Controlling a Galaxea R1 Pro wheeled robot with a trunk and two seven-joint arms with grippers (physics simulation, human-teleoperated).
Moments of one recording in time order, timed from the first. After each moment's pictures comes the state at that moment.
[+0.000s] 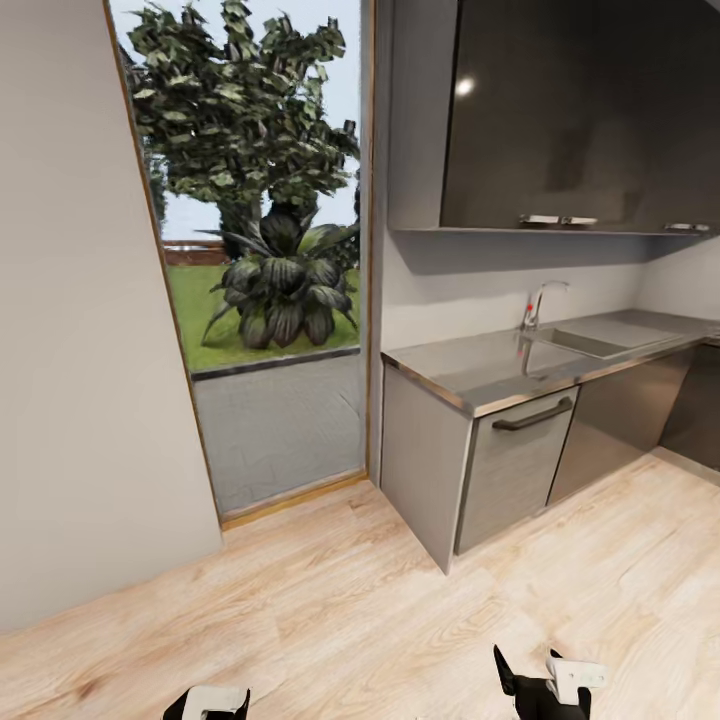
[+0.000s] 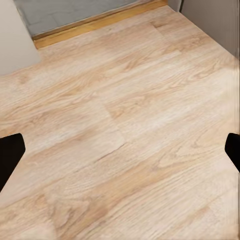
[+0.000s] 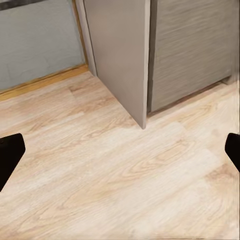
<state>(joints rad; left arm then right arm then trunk) -0.02 0.02 -0.01 -0.85 -0.01 -0.12 -0.01 0.07 -0.06 -0.10 -1.11 -0.12 -0.16 0.13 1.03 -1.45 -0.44</state>
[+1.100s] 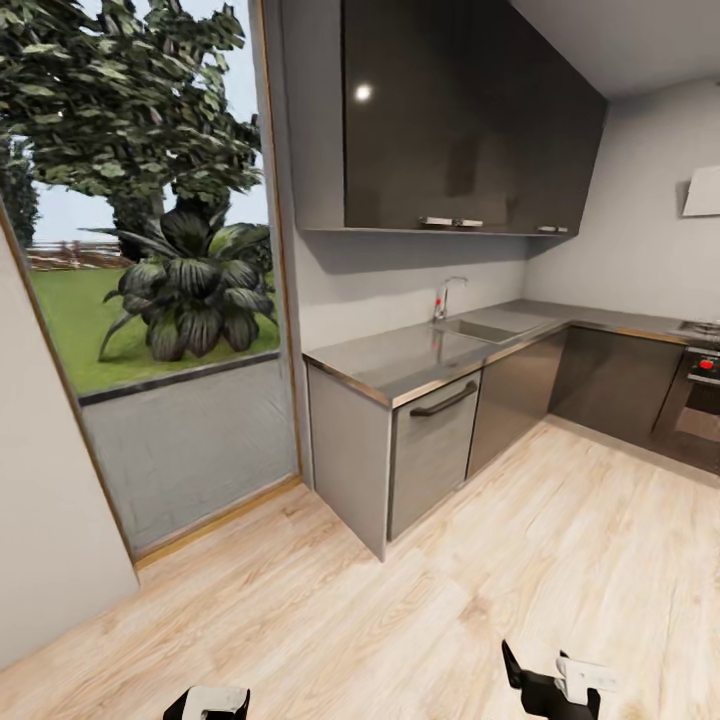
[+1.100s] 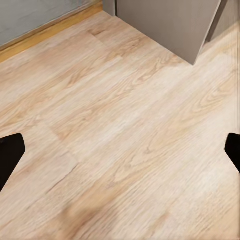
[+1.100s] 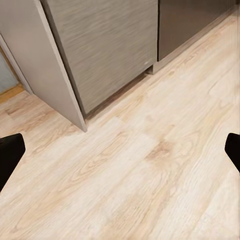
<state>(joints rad) -0.02 0.02 -0.01 -0.85 -0.01 -0.12 -0.01 0.07 -0.07 -0.10 -1.11 -0.19 -0.17 0.09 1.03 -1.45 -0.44</state>
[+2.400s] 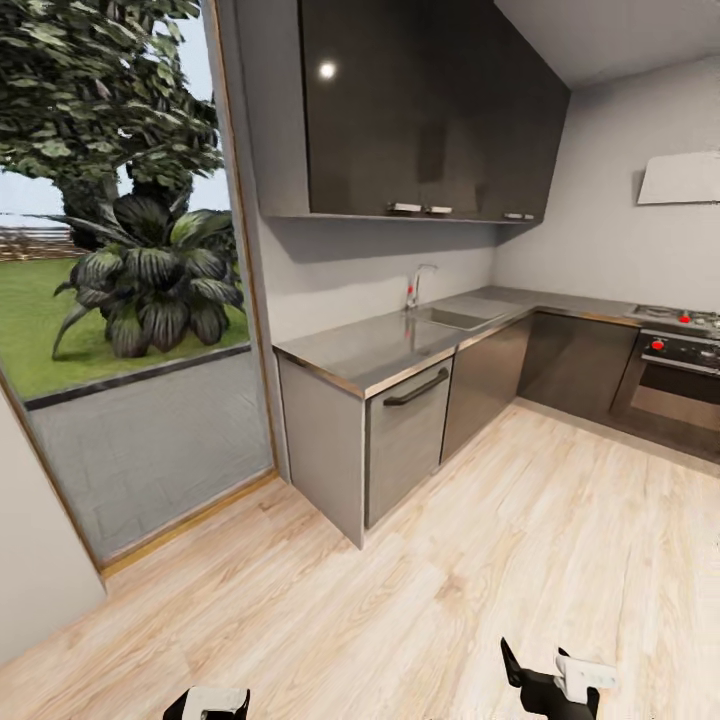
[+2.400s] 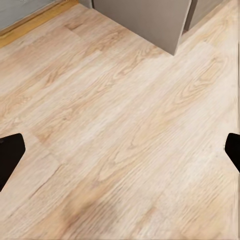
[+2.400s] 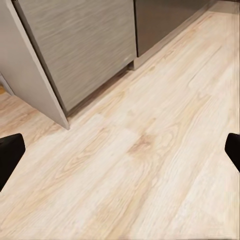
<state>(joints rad) -0.02 0.02 -0.01 -0.85 -0.01 -0.12 -0.01 0.07 -0.07 -0.10 -1.11 -0.19 -0.19 0.11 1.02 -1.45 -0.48</state>
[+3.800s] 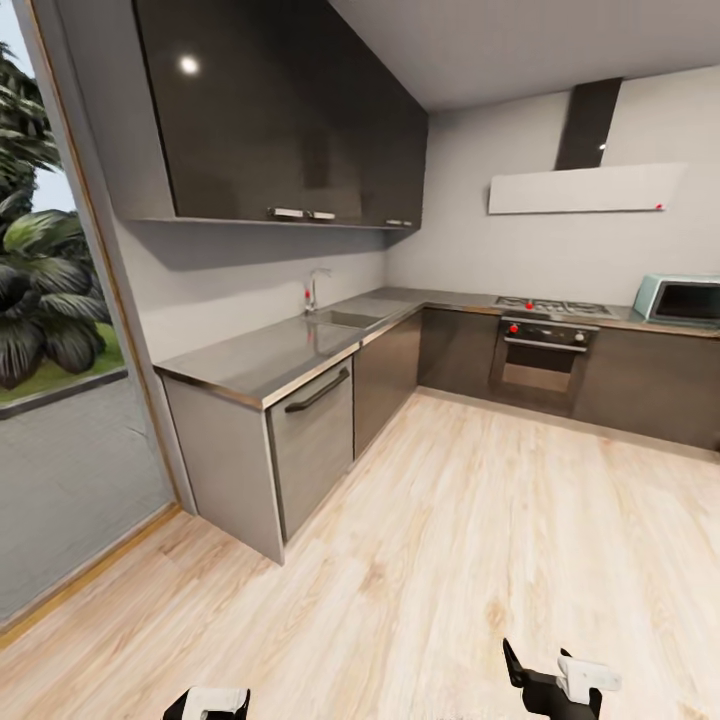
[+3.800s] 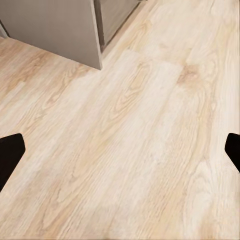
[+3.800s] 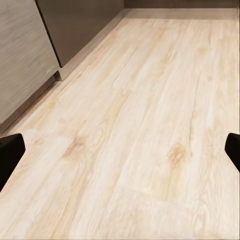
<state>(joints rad) -0.02 0.02 -0.01 -0.85 -0.01 -0.12 -0.01 0.07 -0.07 -0.10 -1.11 -0.20 -0.19 0.10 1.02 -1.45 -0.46</state>
